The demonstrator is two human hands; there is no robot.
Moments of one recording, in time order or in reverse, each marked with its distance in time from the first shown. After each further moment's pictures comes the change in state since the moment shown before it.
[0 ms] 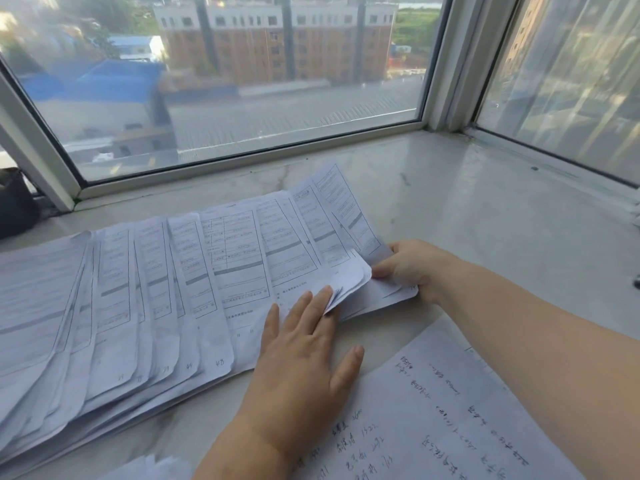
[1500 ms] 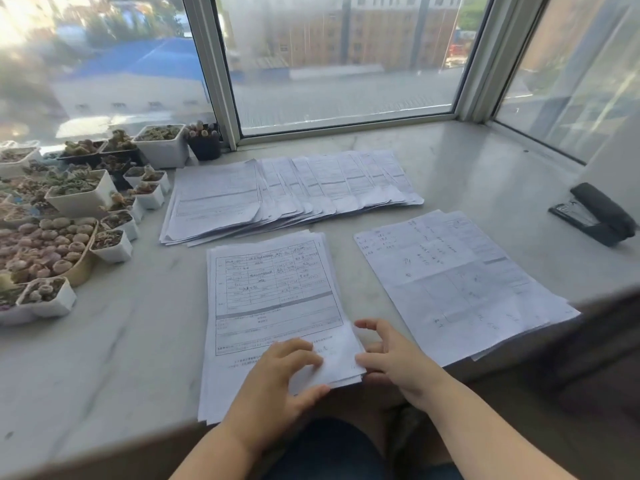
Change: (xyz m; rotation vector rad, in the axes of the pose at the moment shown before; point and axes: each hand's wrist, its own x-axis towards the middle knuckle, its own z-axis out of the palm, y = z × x) left_hand -0.394 0.007 -0.067 -0.432 0.054 -0.089; right_hand -0.395 0.139 0.142 0.088 -0.367 -0.003
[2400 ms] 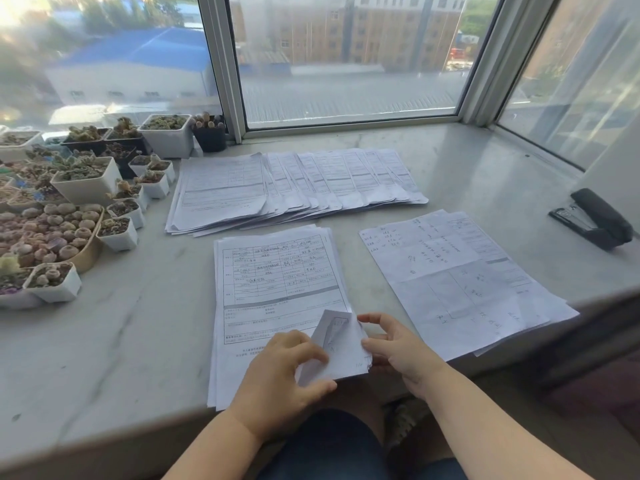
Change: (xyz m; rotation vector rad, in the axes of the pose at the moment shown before) left_hand -0.004 0.002 -0.007 -0.007 -0.010 -0.012; right_hand 0.012 0.007 0.004 0.041 0.069 -0.013
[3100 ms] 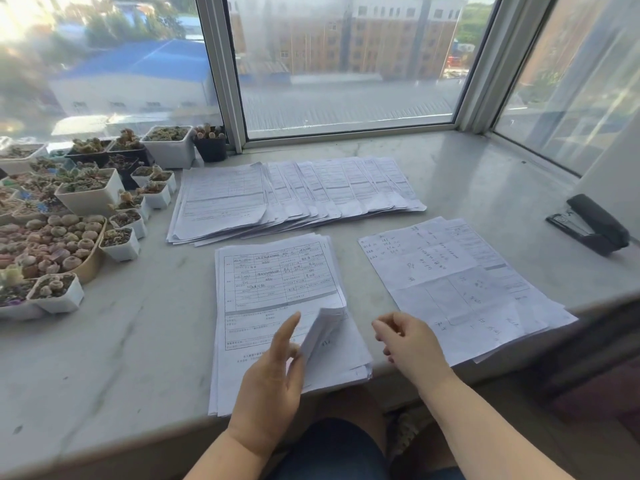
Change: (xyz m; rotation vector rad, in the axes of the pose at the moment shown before) left_hand -0.010 0.003 0.007 -0.029 0.355 0.022; right_hand -0.009 -0.016 -0.004 -0.308 0.333 -0.171
